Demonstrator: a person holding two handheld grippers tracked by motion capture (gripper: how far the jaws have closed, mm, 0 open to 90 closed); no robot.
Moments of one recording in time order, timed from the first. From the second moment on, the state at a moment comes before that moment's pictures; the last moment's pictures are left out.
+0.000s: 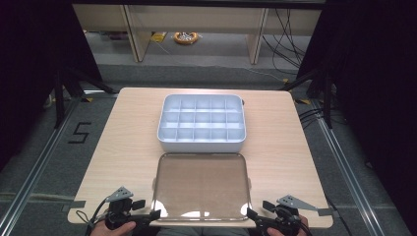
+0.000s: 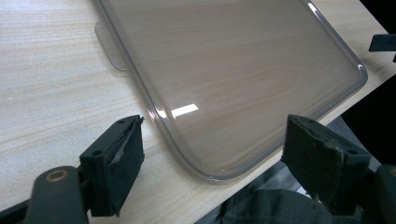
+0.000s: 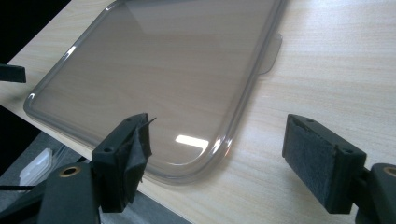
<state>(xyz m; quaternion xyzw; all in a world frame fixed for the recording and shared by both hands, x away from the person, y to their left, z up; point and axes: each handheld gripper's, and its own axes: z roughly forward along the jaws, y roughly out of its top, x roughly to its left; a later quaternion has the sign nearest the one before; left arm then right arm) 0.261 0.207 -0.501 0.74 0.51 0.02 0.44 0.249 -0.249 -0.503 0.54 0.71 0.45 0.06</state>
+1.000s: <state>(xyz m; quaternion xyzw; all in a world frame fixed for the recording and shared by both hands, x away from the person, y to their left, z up) 0.302 0.211 -0.512 0.74 0.53 0.00 0.42 0.273 -0.240 -0.510 0.56 0.68 0.47 0.01</state>
